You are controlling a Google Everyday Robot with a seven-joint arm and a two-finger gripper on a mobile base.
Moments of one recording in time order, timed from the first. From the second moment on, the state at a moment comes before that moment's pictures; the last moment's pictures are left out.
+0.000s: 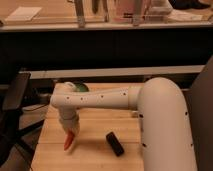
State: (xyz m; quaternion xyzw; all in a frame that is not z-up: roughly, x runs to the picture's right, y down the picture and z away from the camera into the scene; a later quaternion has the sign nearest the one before) arm -0.180 0.230 0.752 -0.33 -0.29 -0.54 0.72
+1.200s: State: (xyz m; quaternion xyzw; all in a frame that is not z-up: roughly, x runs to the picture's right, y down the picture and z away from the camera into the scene) arm -0.113 0.163 0.734 -0.34 -0.26 -0.49 0.76
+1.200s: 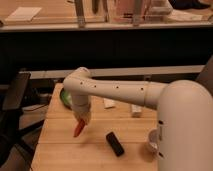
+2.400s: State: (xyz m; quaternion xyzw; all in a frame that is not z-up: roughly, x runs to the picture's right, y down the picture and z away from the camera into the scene) arm -0.062 0.136 0.721 -0.36 -0.23 -0.44 0.79
